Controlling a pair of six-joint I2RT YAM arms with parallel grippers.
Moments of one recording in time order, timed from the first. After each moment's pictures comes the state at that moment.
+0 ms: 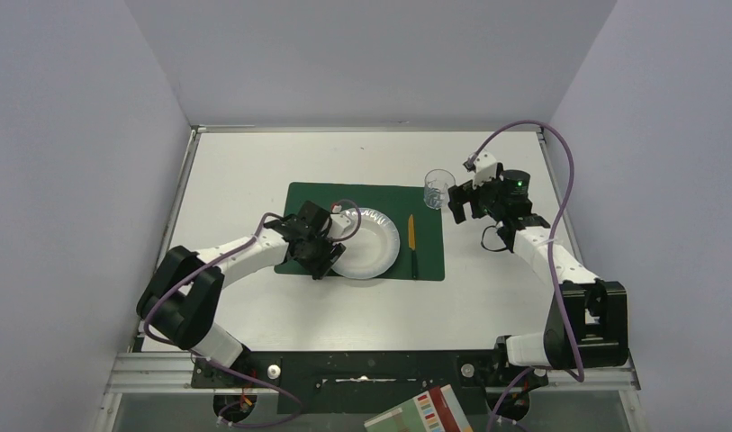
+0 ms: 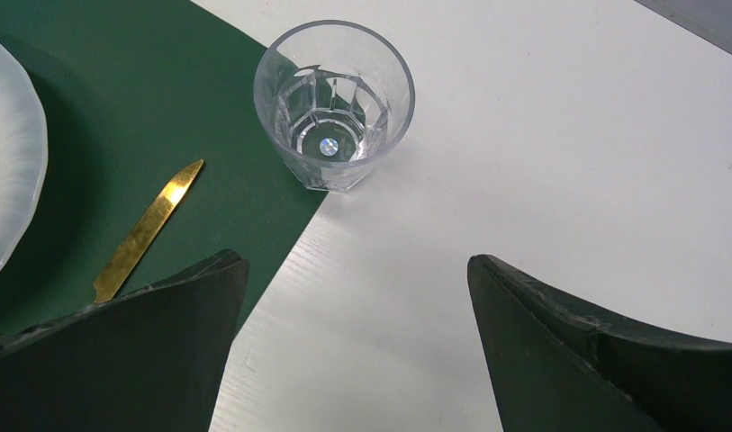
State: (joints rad) left arm -0.61 1.55 0.87 -0.45 0.04 0.12; right arm 0.04 1.35 0.80 0.03 -0.32 -0.33
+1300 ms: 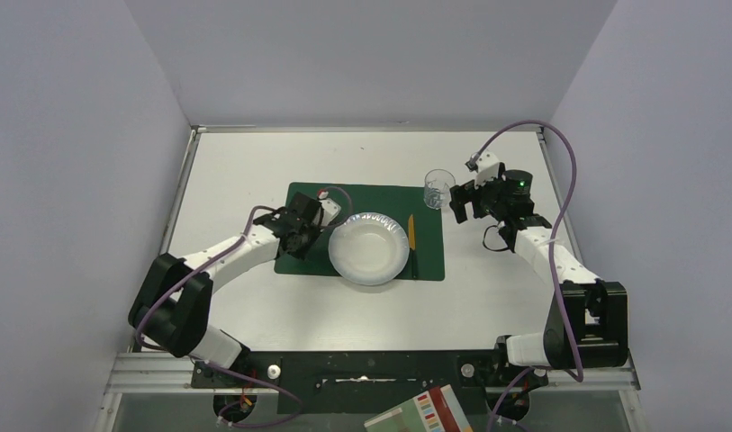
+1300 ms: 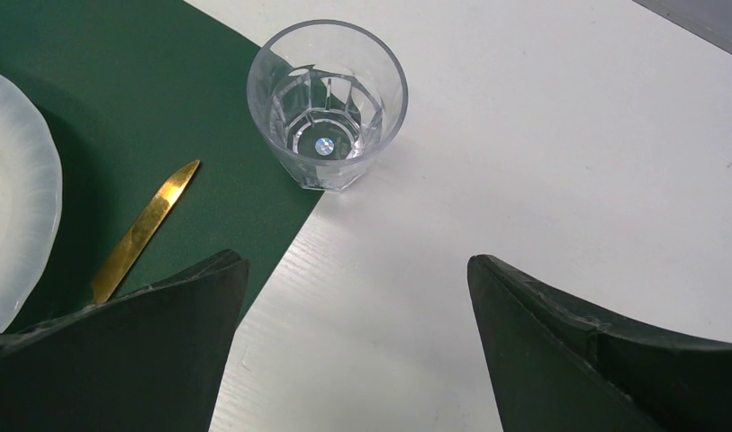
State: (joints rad) left arm -0.56 1.51 0.90 -0.46 -0.20 0.17; right arm 0.03 1.35 0.80 0.04 -0.33 -0.33
